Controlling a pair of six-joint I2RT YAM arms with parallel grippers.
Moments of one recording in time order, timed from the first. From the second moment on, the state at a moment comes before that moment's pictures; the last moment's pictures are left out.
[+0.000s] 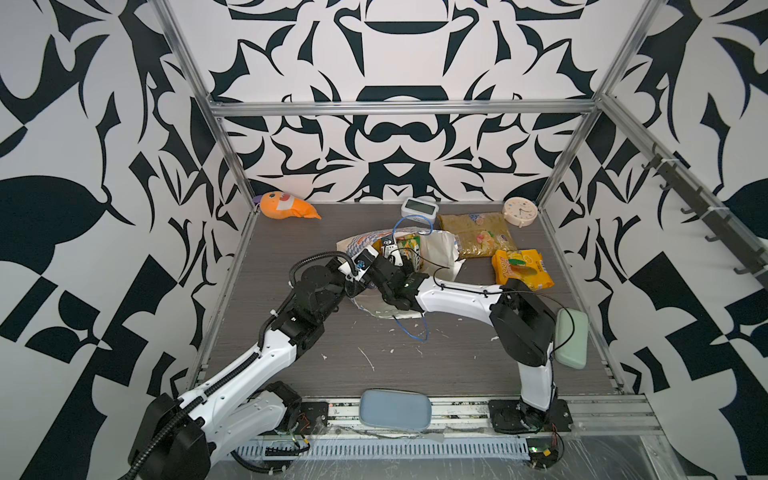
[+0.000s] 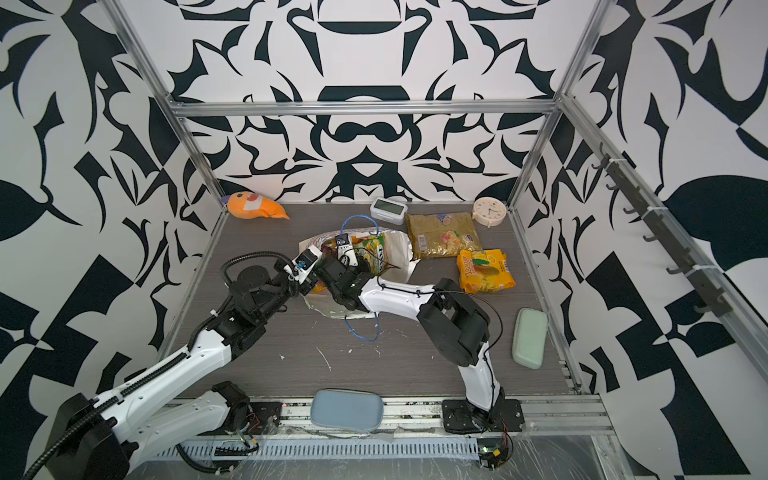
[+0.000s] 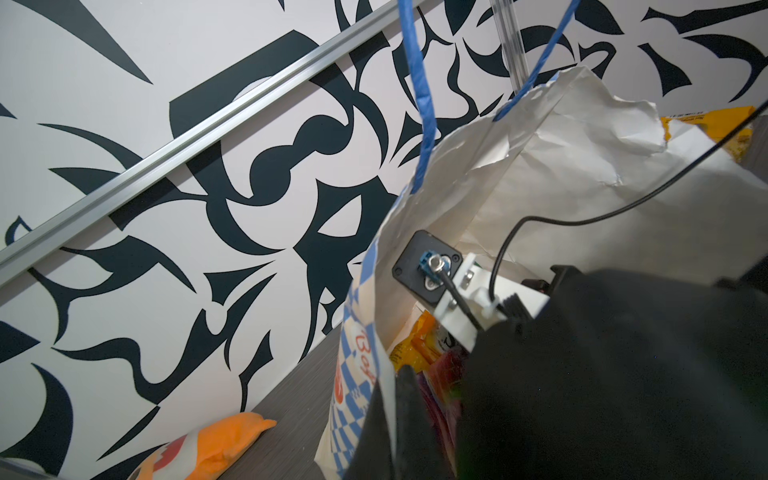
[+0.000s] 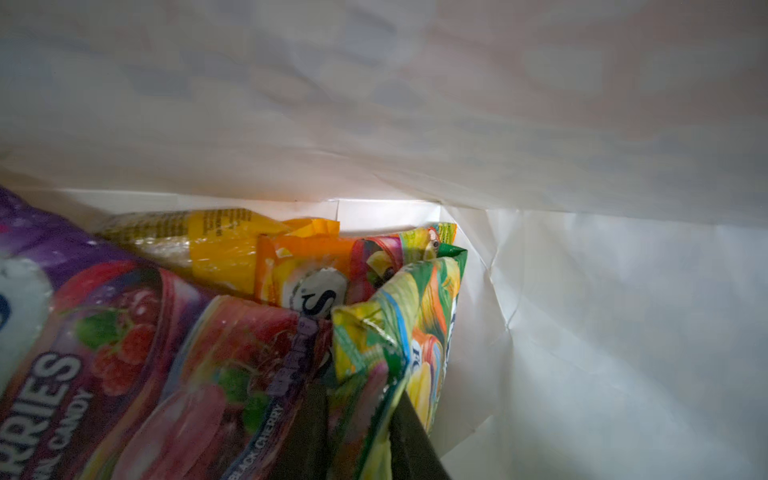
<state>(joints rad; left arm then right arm) -0.63 0.99 0.61 0.33 -0.02 0.50 0.94 1.96 1.38 -0.16 0.87 0.40</state>
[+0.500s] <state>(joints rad) -0.63 1.00 0.61 0.33 -0.02 0.50 0.82 1.87 1.33 -0.25 0.69 0.63</state>
